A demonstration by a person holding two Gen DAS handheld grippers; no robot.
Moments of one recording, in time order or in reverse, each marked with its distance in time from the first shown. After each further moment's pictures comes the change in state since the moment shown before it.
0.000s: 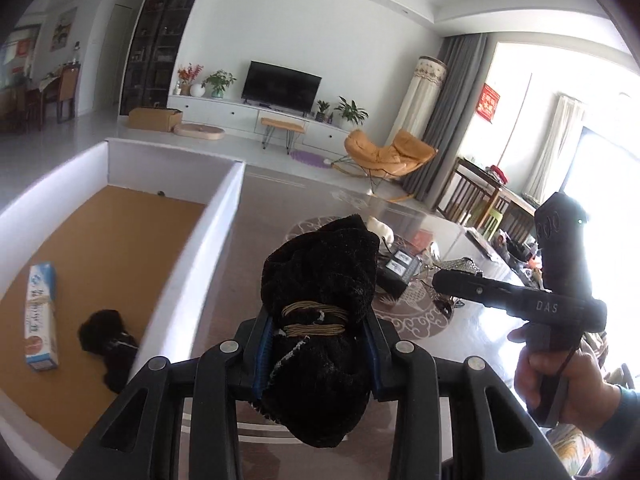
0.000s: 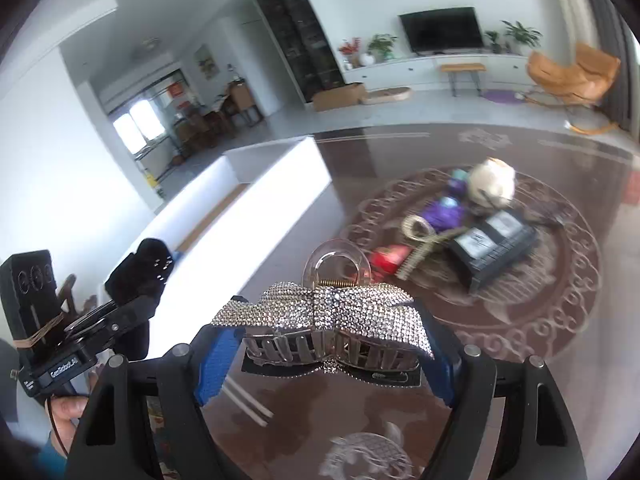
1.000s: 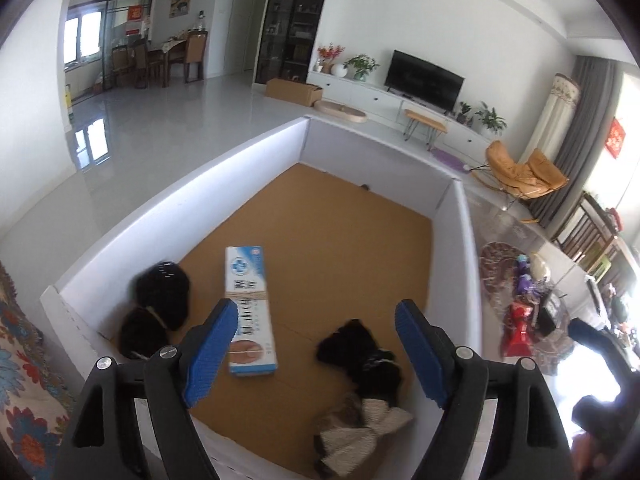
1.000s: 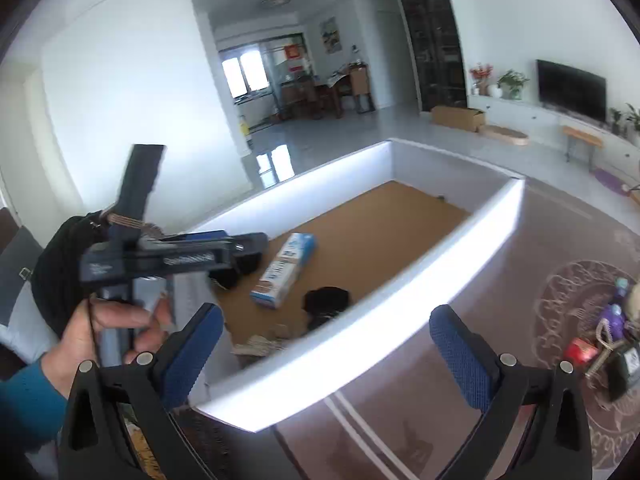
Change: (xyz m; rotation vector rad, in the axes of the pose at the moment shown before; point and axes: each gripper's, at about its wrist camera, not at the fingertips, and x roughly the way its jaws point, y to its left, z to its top) left arm -0.021 0.147 0.016 -0.183 0.057 0.371; right arm 0.076 0.158 -0.010 -0.329 -0.005 0.155
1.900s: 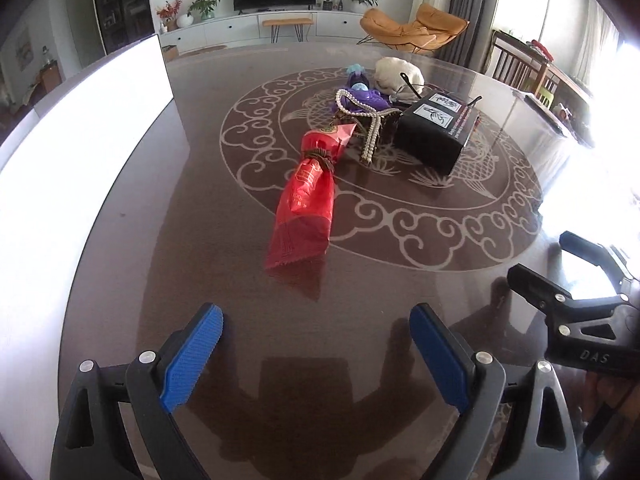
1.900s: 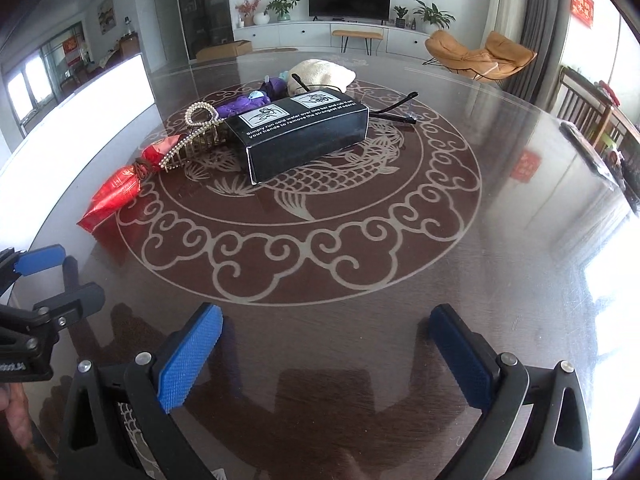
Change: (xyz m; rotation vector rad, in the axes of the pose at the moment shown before) left arm 0.140 -0.284 -0.122 0.453 0.297 -0.121; right arm -0.098 -0.237 -0.167 0.376 0.242 -0.662
